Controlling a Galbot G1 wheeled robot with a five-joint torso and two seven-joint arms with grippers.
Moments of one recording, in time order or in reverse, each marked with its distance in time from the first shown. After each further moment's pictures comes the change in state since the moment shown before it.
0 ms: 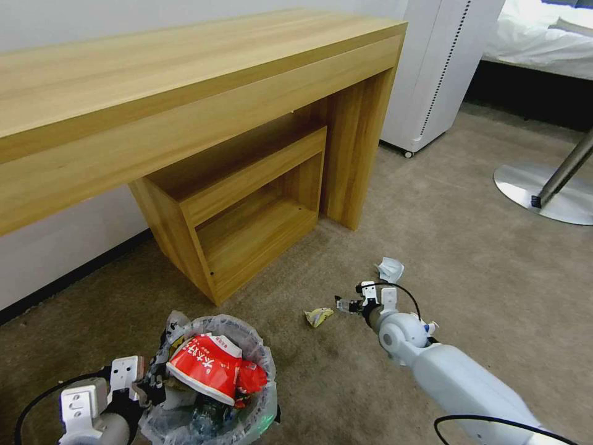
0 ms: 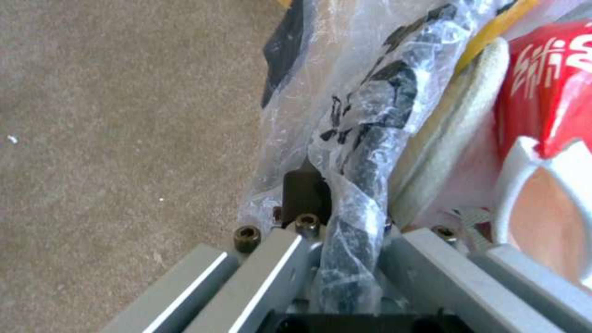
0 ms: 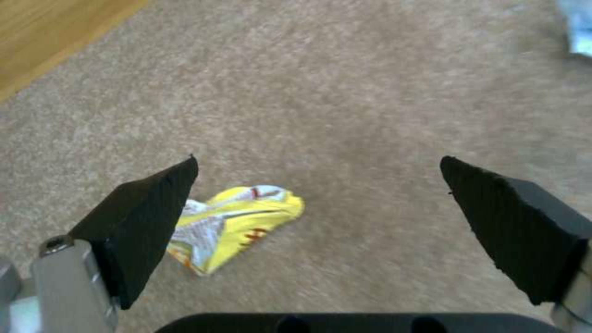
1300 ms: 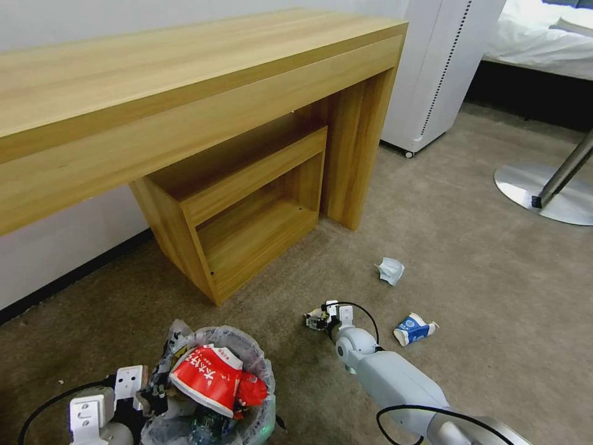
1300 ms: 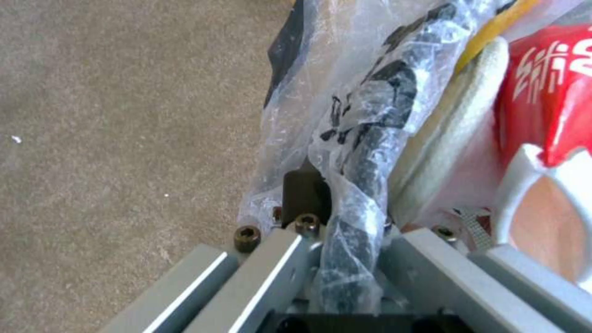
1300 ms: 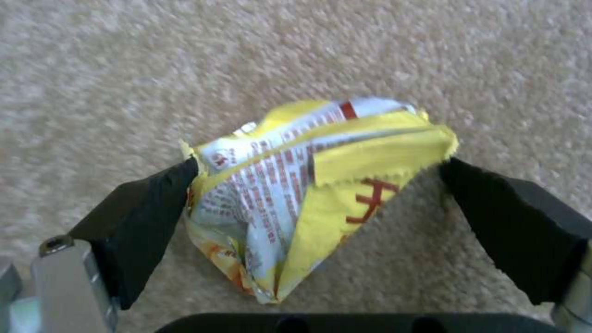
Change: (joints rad) left arm 0.010 0.014 0.031 0.023 0.051 -0.013 0.012; right arm 0.088 0.277 -0.051 -0.457 -0.168 0.116 -0.095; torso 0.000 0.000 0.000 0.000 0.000
